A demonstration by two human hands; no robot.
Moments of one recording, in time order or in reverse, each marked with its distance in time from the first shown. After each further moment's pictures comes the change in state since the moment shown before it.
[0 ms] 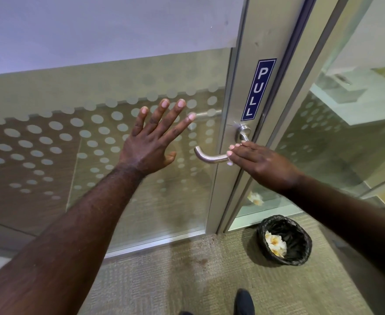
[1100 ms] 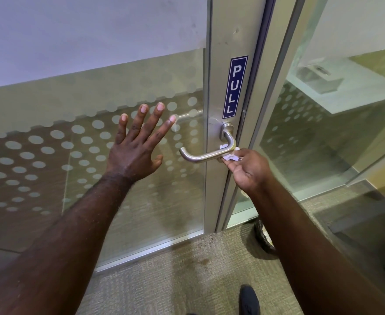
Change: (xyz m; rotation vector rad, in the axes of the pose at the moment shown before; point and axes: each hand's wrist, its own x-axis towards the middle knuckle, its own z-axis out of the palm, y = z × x) left_hand 0.001 0.005 -0.007 -0.112 -0.090 -0.046; right_hand 0.034 -0.034 0.001 2.197 0.919 1.559
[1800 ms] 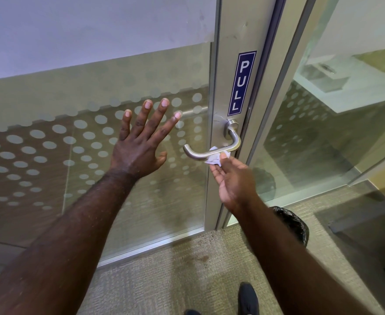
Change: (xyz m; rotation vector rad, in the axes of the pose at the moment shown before) left_hand -0.001 0.001 0.007 0.025 0.052 -0.005; right_hand -0.024 0.050 -0.001 -0.029 -0.093 -0.080
